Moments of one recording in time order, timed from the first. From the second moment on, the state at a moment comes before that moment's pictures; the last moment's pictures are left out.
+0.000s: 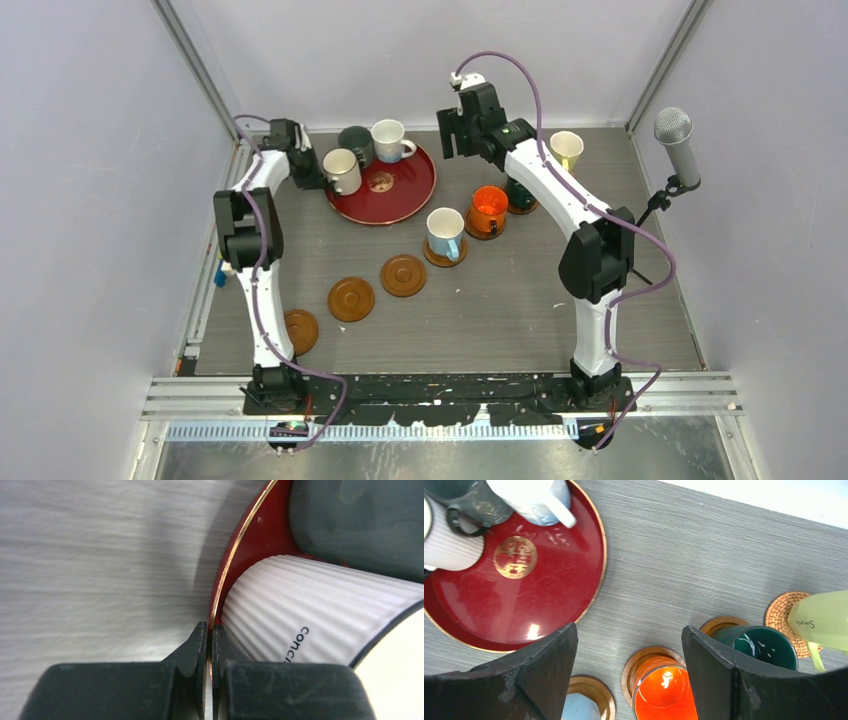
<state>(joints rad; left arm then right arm) 0.06 2.34 1.92 -0.54 0.25 -0.29 0.49 2.02 1.99 -0.58 0.21 0.11</state>
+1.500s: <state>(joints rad) 0.22 1.70 1.48 -0.73 0.26 -0.06 0.49 1.97 1.76 -0.50 -0.04 0.13</state>
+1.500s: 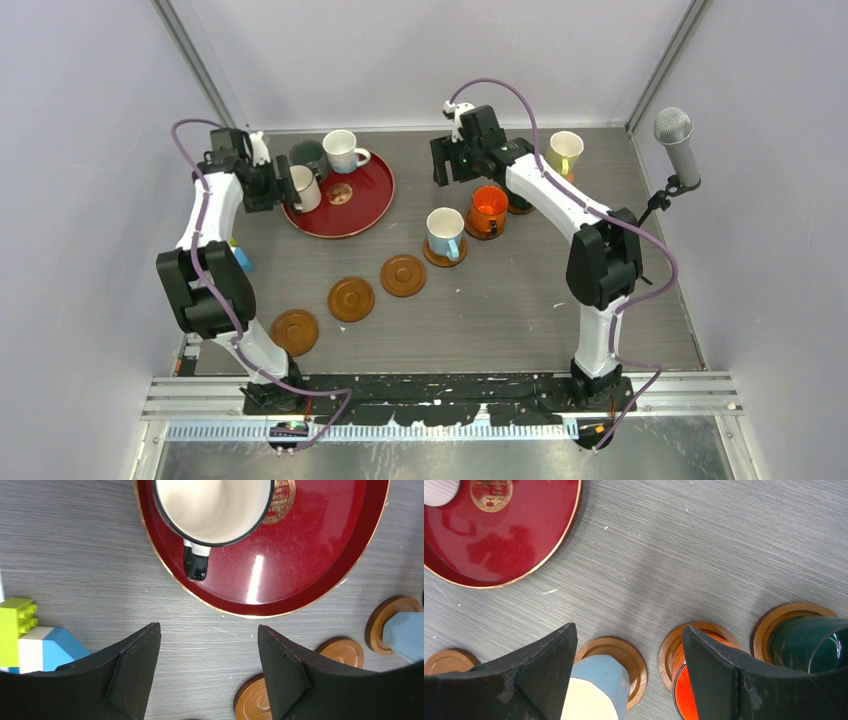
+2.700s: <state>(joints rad) 0.06 1.96 1.60 -0.71 0.15 -0.07 0.49 1.99 1.88 -0.56 -0.02 0.13</state>
